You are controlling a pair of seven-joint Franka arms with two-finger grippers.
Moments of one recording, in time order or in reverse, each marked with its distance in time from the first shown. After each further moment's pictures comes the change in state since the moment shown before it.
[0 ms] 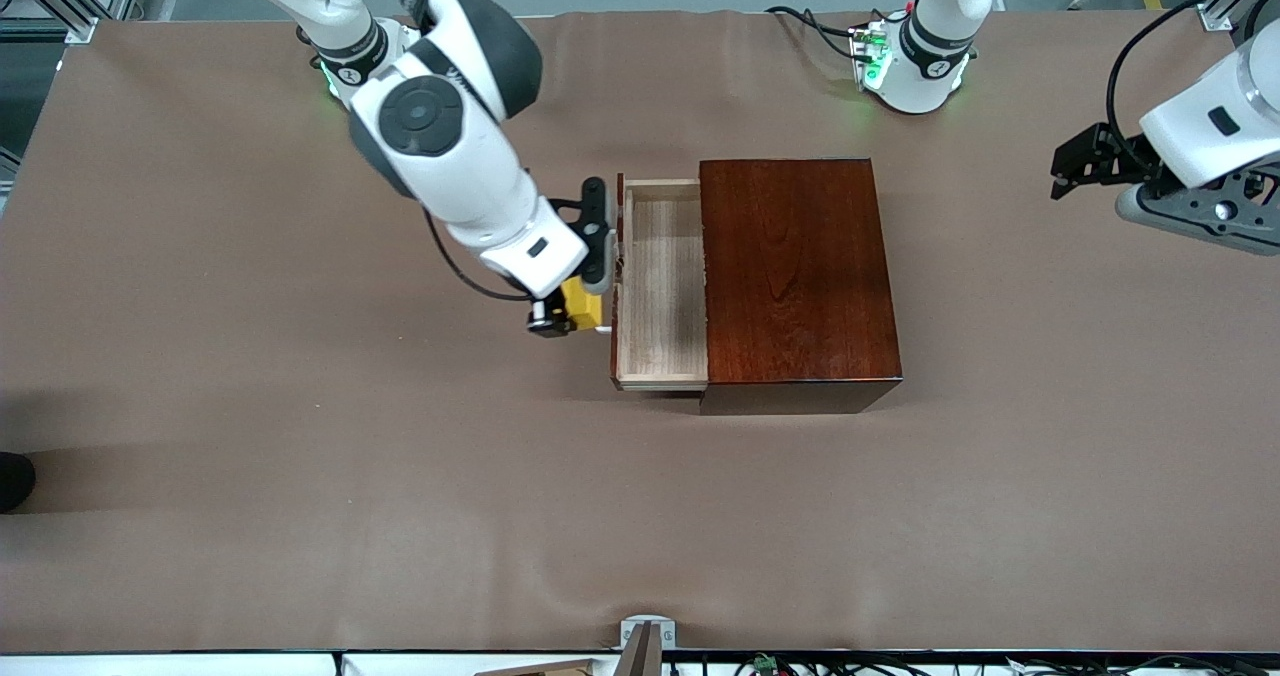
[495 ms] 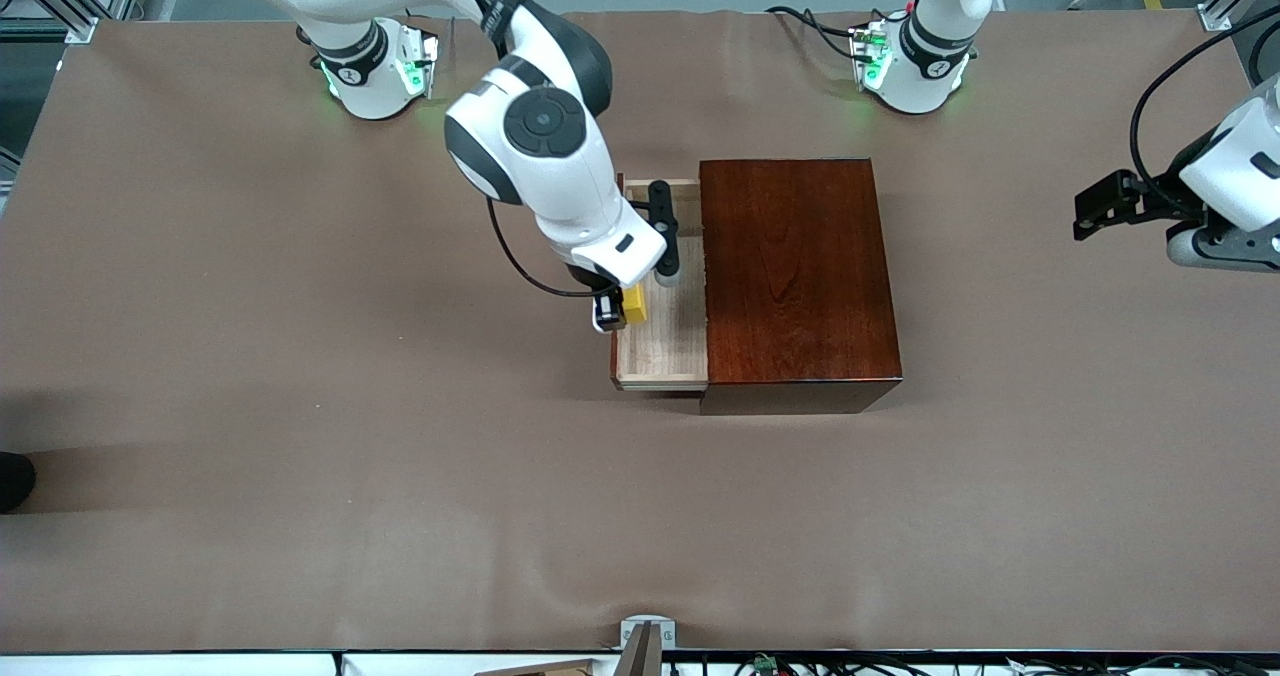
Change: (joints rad) left arm 0.053 0.002 -0.005 -0.049 -0.004 0.115 -0.196; right arm 0.176 0.125 -0.085 0.086 -0.093 -0.006 0.067
